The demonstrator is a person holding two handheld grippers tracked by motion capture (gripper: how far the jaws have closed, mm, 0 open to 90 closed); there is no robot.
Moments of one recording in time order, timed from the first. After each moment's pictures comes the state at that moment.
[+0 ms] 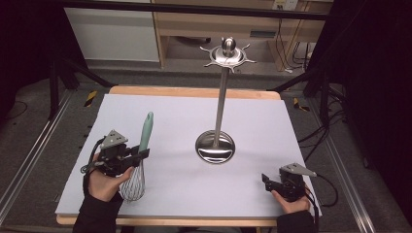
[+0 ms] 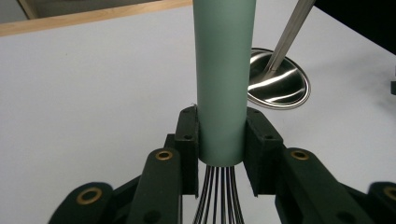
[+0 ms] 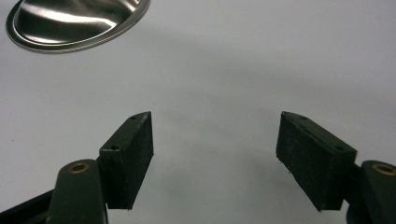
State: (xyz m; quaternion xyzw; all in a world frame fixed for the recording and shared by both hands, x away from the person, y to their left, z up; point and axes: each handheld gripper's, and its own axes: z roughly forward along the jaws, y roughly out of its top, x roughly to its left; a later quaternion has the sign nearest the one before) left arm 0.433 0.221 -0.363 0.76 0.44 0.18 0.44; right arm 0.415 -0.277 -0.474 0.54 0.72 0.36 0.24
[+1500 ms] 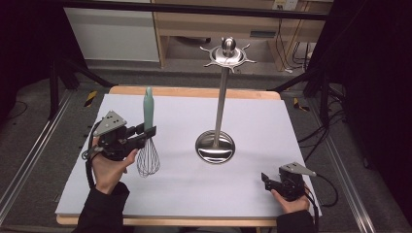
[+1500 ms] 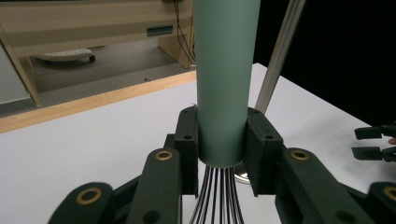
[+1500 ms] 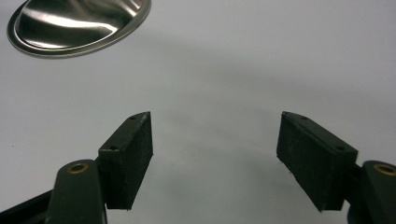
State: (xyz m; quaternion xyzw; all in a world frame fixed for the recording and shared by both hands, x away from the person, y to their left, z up) left arm 0.444 0.201 -0.311 0.72 0.39 0.22 0.53; right arm 0.417 -0.275 -0.474 0.54 0.72 0.36 0.25
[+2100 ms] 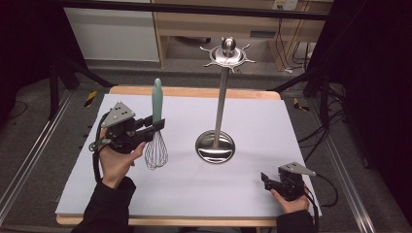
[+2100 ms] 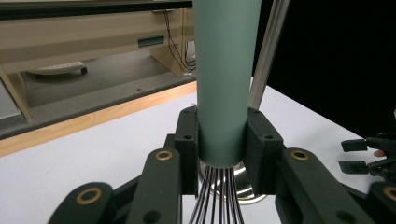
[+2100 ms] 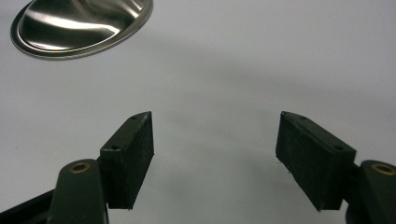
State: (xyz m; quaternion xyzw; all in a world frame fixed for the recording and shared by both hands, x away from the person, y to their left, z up) left arm 0.449 0.182 -0.291 0.73 0.36 0.22 0.54; right arm 0.417 -0.275 -0.474 0.54 0.72 0.36 0.25
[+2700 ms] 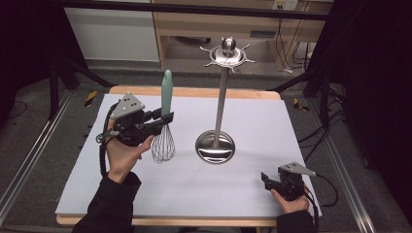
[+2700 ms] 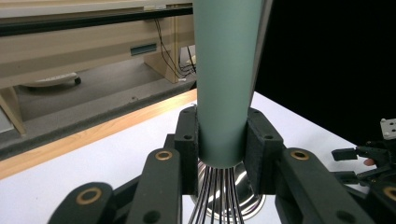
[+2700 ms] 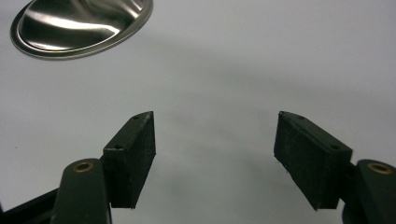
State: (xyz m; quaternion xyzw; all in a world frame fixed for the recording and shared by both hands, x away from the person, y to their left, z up) left arm 0.454 0.160 -0.268 0.74 0.34 0.23 0.54; right arm 0.417 -0.274 -0.474 0.54 0.72 0.36 0.25
